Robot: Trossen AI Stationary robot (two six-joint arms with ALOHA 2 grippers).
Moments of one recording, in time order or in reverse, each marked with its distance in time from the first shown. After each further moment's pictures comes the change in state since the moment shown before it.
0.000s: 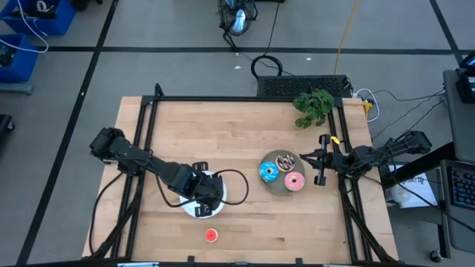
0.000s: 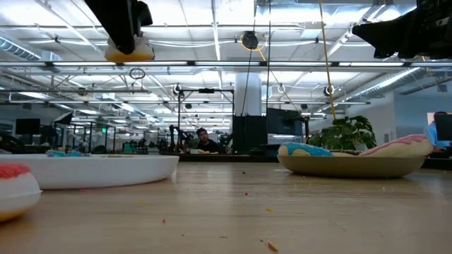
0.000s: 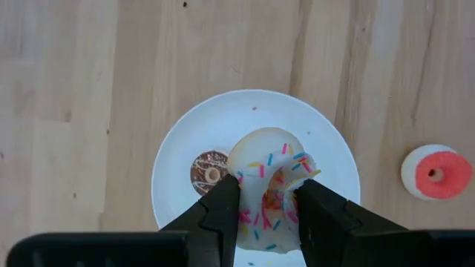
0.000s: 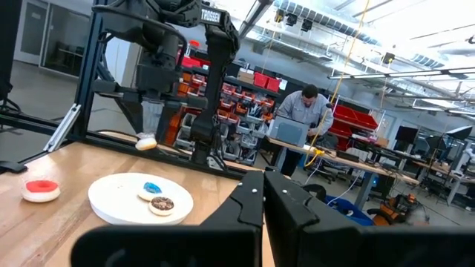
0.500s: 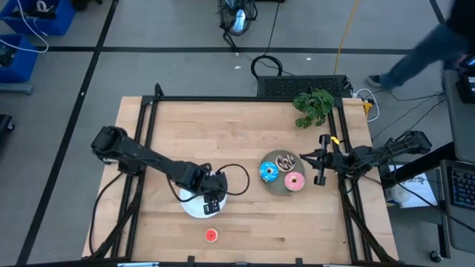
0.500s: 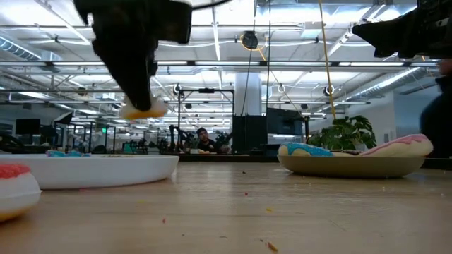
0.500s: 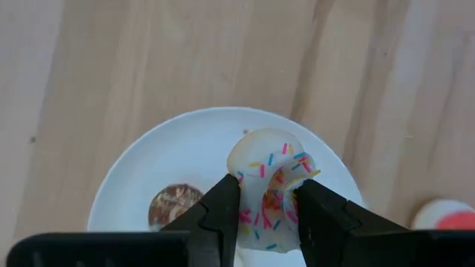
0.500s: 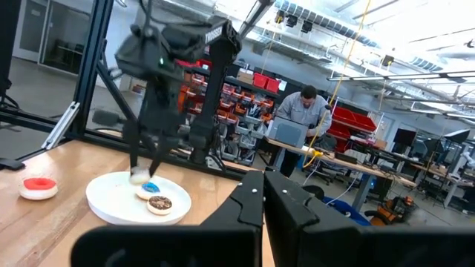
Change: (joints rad) left arm 0.074 -0.001 -0.239 0.341 0.092 -0.059; right arm 0.000 0.000 0.000 0.001 0.000 -0.015
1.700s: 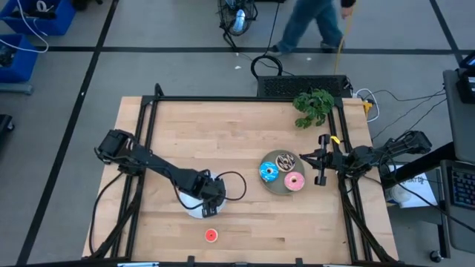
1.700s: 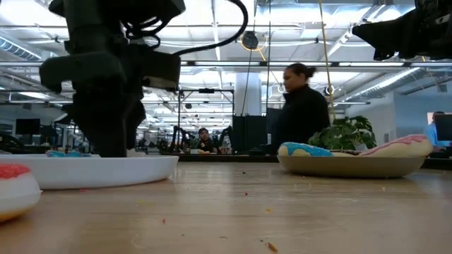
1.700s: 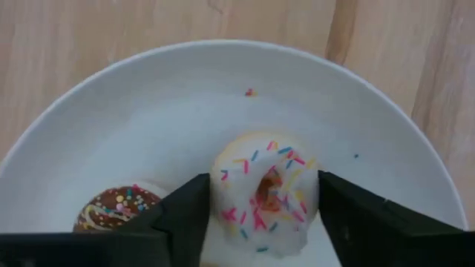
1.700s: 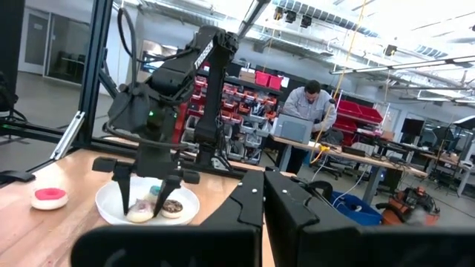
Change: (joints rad) left arm -0.018 0.085 -0.195 0.237 0.032 0.006; right arm 0.000 0.002 0.000 -0.001 -0.001 0.065
